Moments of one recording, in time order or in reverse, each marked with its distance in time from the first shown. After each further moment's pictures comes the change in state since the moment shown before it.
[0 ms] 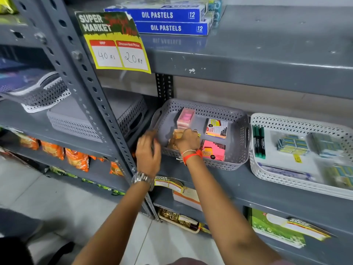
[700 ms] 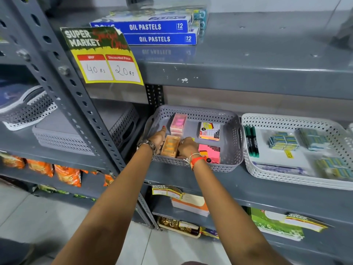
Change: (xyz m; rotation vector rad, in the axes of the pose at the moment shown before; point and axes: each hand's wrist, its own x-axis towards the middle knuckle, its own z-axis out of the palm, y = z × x) left_hand 0.090 0.019 0.049 -0.319 -0.815 -0.968; right_hand 0.024 0.016 -0.004 0.058 -0.231 0.162
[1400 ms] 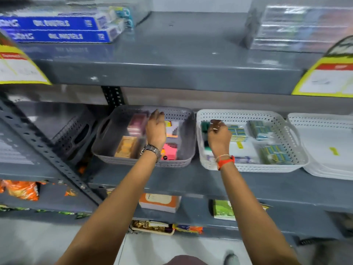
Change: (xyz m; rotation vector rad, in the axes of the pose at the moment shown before) left_hand -0.038 0.036 0.146 -0.099 0.366 0.637; right_hand -0.020 0.107 -0.178 0.212 0.695 -0.160
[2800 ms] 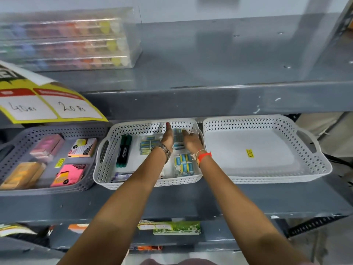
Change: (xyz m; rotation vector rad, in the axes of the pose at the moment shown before) left_hand -0.095 0.051 0.334 -0.168 -0.429 -0.582; right_hand 0.145 0.112 -0.181 0.065 -0.405 0.269
